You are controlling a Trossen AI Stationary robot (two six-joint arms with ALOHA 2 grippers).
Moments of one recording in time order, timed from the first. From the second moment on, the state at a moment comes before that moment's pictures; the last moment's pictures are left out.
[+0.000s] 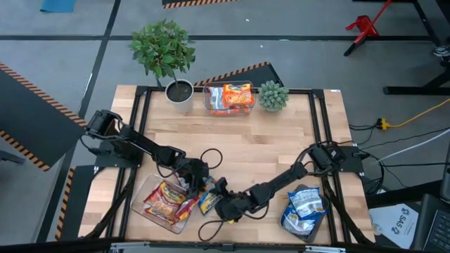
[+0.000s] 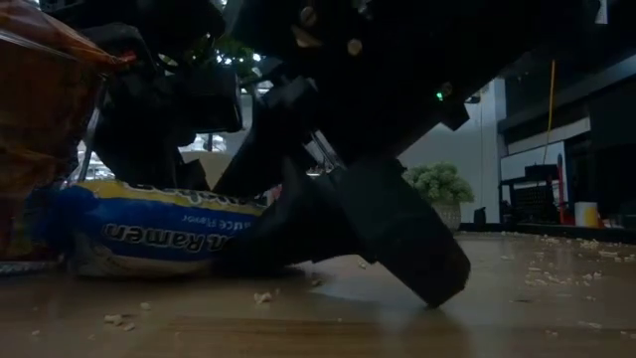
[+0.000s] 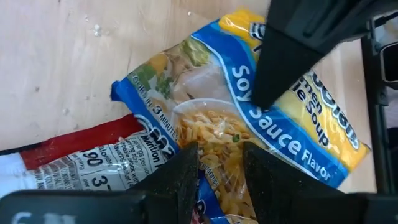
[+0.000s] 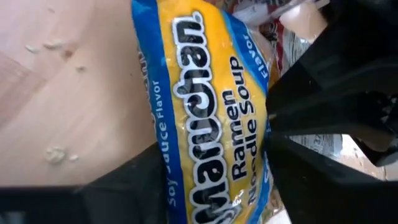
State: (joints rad) left arm -0.27 1.65 0.68 0.11 0.21 -0.55; right arm 0.49 2.26 1.43 0.03 0.54 -0.40
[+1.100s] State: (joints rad) left arm -0.20 1.16 0.82 -0.13 0.09 -0.56; right arm 0.76 2.01 1.83 -1.25 0.54 0.26
